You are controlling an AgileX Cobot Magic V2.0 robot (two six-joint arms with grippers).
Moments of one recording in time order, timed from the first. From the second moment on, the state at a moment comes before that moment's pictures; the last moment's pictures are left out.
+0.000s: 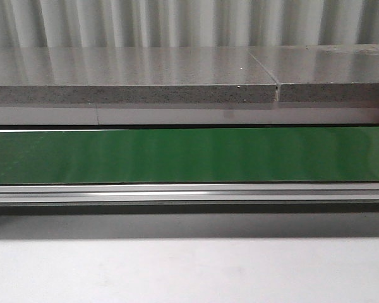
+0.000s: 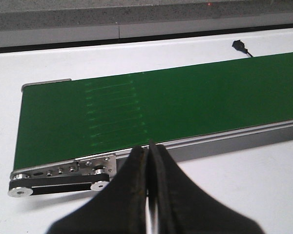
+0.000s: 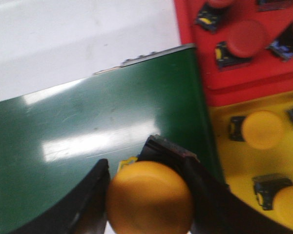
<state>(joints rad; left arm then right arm) -0.12 0.41 -0.64 -0.18 0.81 0.13 -0.28 1.40 -1.25 0.10 0.97 0.05</state>
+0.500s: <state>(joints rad) -0.12 0.41 -0.64 -0.18 0.81 0.13 -0.69 1.41 -1.16 0.09 0.91 0.05</state>
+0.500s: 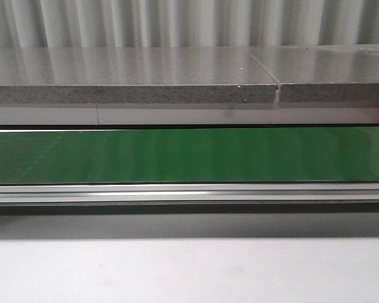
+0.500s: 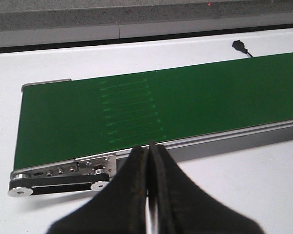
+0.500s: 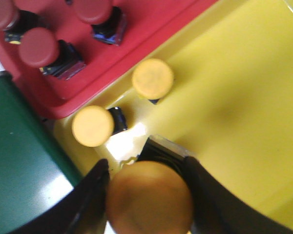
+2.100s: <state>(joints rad) -0.12 0.41 -0.64 -0.18 0.81 0.13 -0.75 1.68 -1.09 0.12 0.73 0.06</state>
